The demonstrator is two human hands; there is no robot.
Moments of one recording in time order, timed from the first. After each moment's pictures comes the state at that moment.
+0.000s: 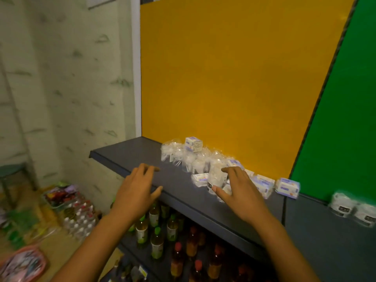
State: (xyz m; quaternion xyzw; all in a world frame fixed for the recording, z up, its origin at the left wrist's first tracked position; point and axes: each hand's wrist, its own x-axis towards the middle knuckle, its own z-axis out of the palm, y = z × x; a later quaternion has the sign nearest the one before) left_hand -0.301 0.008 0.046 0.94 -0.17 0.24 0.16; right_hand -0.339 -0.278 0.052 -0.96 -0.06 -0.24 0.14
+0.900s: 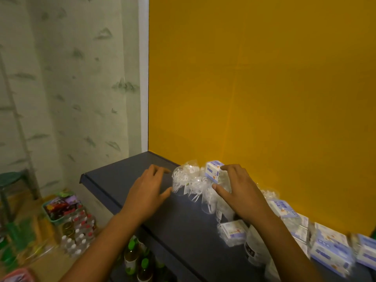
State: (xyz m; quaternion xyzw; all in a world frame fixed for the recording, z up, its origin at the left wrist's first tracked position) left_hand -0.076 0.017 0.045 0.93 -0.18 0.23 0.21; right_hand -0.101 -0.244 0.061 -0.95 -0.08 -0.25 0.16
